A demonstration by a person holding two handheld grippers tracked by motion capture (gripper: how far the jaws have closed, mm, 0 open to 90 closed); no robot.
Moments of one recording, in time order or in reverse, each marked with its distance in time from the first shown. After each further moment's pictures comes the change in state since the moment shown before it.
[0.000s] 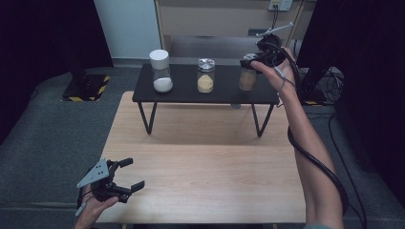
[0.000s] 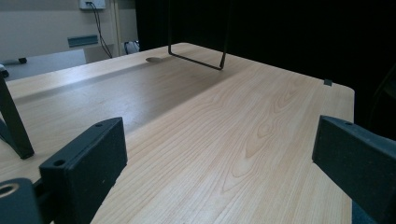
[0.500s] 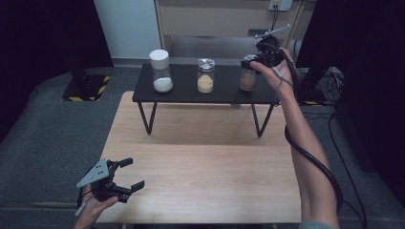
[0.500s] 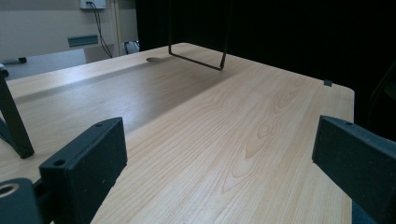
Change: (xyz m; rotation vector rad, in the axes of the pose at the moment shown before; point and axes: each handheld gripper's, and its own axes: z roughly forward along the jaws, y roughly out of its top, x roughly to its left) left arm 0.000 0.000 0.000 -0.002 0.000 -0.003; right arm -0.003 -0.002 0.015 0.017 -0.026 0.017
